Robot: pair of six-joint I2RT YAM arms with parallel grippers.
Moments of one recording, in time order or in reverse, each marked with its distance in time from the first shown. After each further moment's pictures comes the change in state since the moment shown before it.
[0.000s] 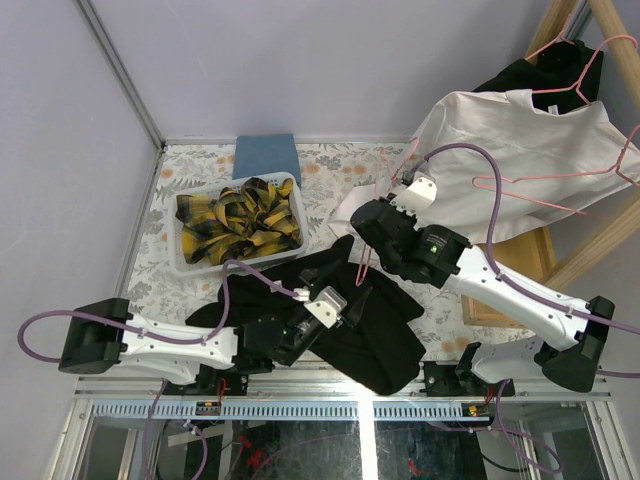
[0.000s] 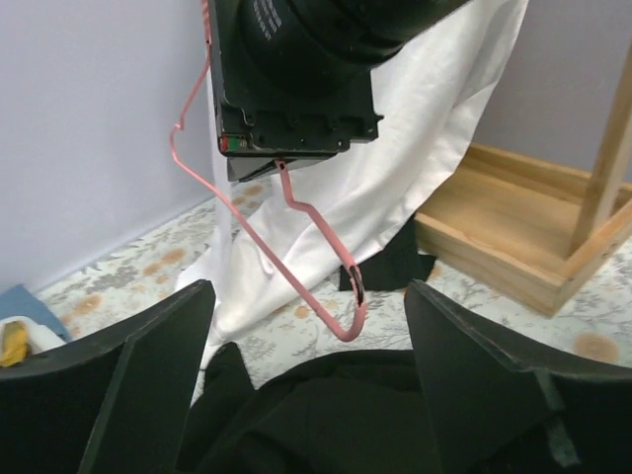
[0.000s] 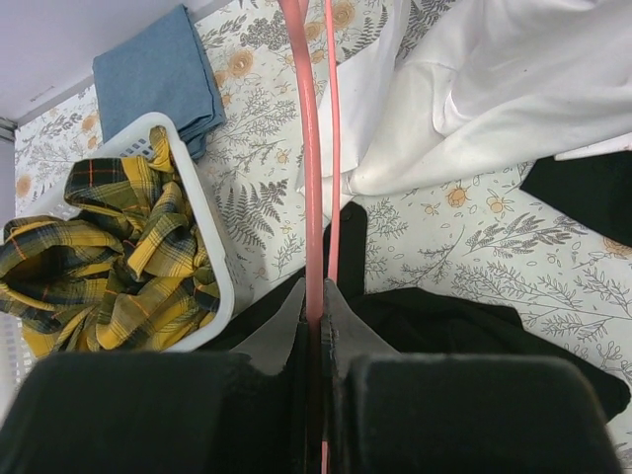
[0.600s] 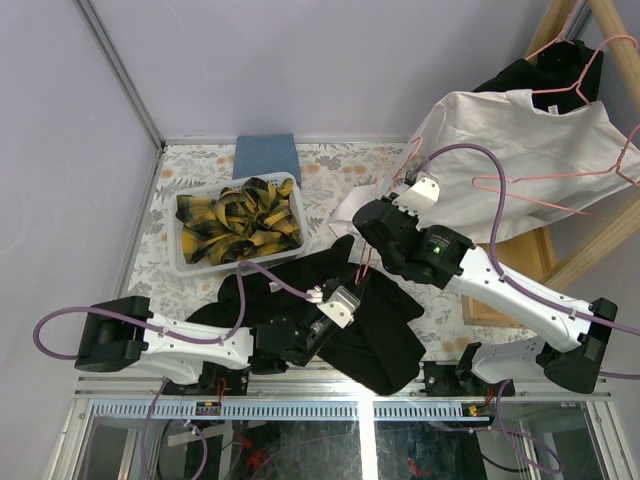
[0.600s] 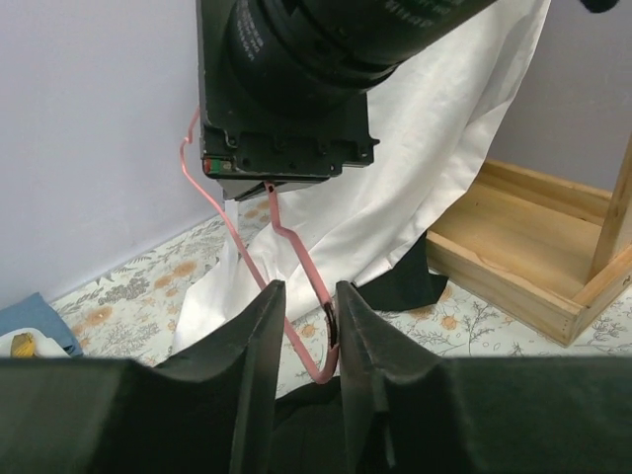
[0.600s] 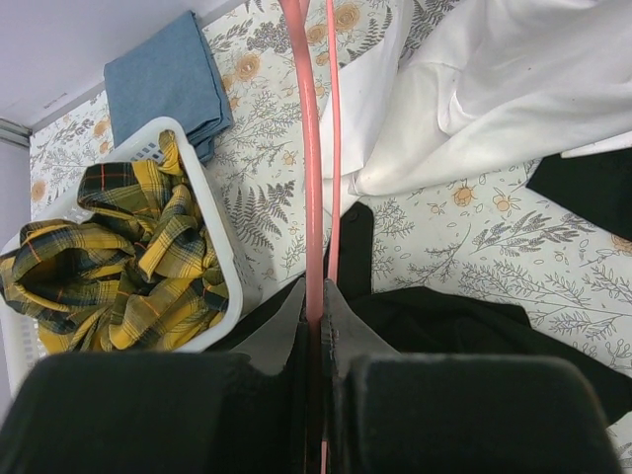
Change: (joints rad) left arm 0.000 0.142 0.059 0.144 -0.052 0.080; right arm 0.000 -0.020 -0.005 0.000 -0.002 0.018
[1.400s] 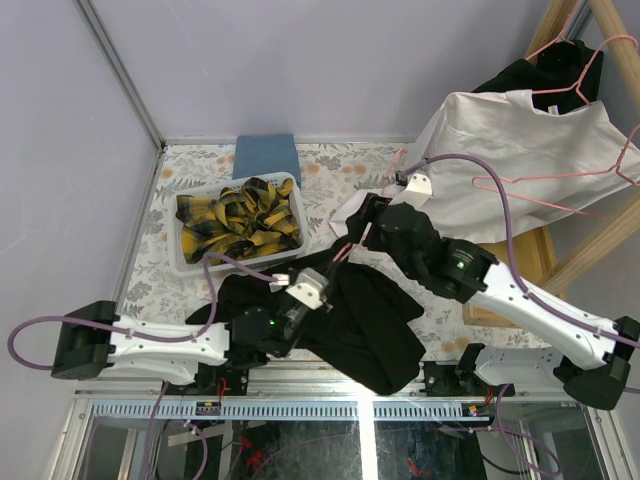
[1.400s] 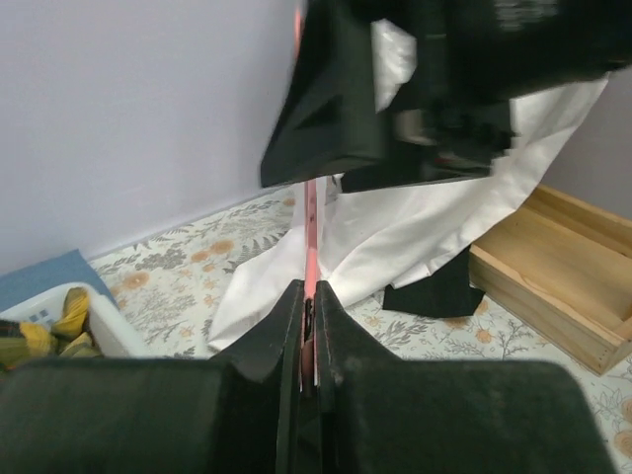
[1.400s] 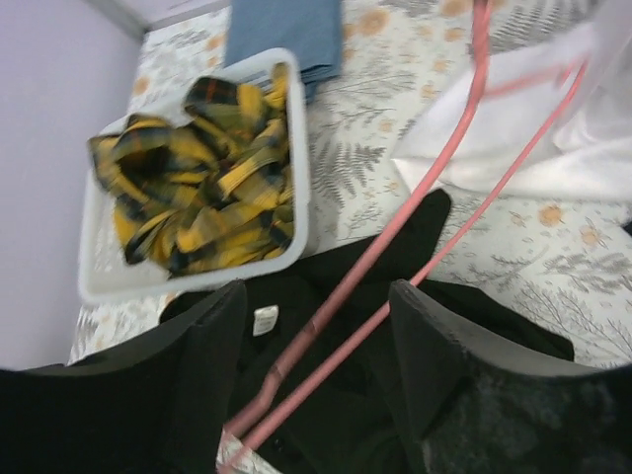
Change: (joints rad) left arm 0.051 -0.134 -0.040 -0.082 -0.045 -0.064; right arm -0.004 -0.109 -0.092 0.211 -0.223 -0.262
